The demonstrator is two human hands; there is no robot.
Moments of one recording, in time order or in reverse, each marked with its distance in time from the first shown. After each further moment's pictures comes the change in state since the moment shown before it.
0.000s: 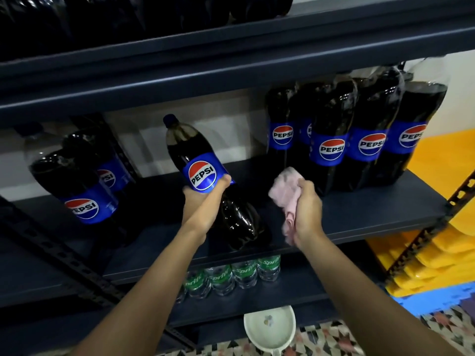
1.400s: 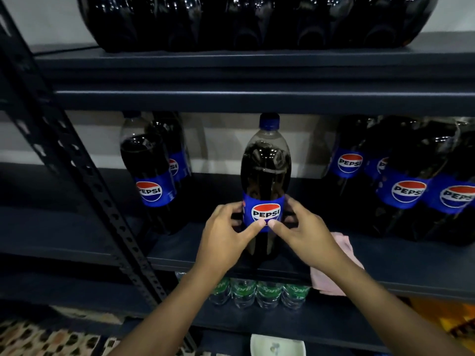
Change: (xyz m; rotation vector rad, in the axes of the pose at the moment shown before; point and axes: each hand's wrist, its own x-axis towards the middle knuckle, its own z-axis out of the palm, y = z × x) left_hand -0.032 -0.028 -0.071 0.299 0.074 0.409; right_hand -0.021 0.013 0.067 -1.016 -0.619 -0.487
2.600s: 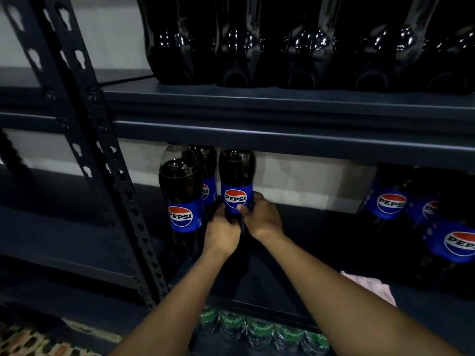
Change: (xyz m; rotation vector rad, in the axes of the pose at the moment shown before) left_hand 0.095 -0.037 -0.038 0.044 0.130 -0.303; right_hand 0.147 -0.070 0.117 -0.059 -0.009 0.067
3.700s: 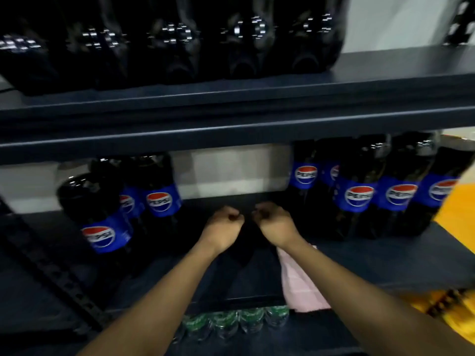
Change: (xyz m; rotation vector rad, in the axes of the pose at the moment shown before) left_hand -0.024 0.058 0.108 0.189 -0.455 0.100; right_hand -0.064 0.119 -0.121 -0.014 0.181 0.180
